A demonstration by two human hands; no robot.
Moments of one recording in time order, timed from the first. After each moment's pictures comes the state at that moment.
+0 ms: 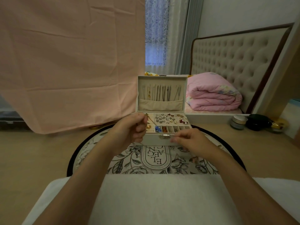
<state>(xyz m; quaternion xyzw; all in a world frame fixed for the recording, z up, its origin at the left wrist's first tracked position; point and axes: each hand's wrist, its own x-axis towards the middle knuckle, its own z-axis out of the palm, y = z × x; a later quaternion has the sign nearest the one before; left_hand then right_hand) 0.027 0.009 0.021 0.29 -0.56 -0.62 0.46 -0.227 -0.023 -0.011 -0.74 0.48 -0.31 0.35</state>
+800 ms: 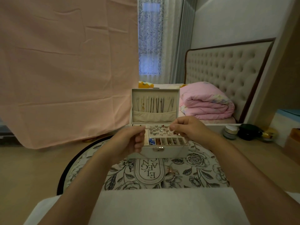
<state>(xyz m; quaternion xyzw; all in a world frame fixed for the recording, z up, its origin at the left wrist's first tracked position) 0.013 -0.003 0.034 0.33 -0.54 -0.63 0.44 -0.235 -0.043 0.061 -0.73 0.44 -0.35 0.39</state>
